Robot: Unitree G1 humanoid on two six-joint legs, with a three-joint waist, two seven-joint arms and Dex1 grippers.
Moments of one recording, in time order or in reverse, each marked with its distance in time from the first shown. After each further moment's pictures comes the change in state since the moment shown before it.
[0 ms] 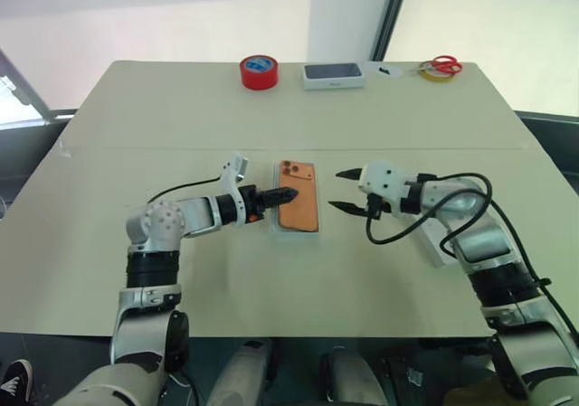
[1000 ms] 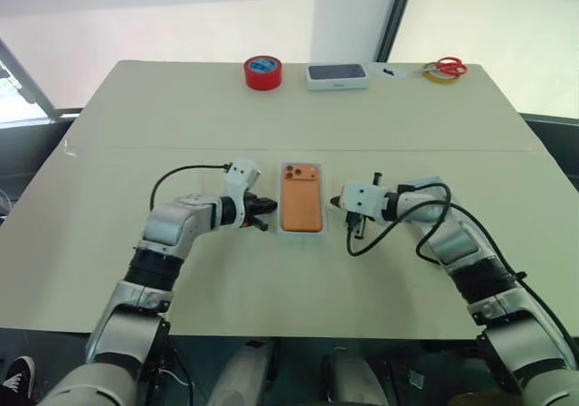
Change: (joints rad) left arm -0.024 0.076 -0.402 0.080 0.438 -0.390 -0.265; right arm -0.011 0.002 0.135 0.145 -0.230 -0.113 -0.105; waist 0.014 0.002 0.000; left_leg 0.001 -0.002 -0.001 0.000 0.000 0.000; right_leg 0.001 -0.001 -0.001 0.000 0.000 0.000
